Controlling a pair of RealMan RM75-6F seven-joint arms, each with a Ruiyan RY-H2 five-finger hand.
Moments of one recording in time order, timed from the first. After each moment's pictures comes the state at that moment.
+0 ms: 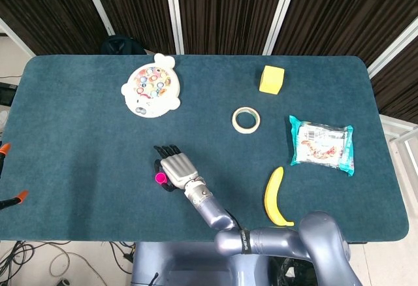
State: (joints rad) left arm -0.09 -1.10 -0.09 -1.59 1.36 1.46 0.11; right arm 1.16 -2.02 0.36 -1.24 -0.74 0.85 -0.46
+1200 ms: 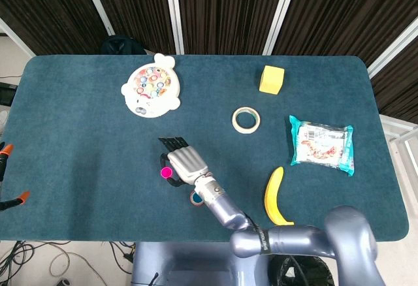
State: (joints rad) left arm -0.09 -1.11 -0.09 -1.60 1.37 1.47 0.13; right arm 1.08 -1.83 0.35 -1.50 -0.79 0.92 -0.47
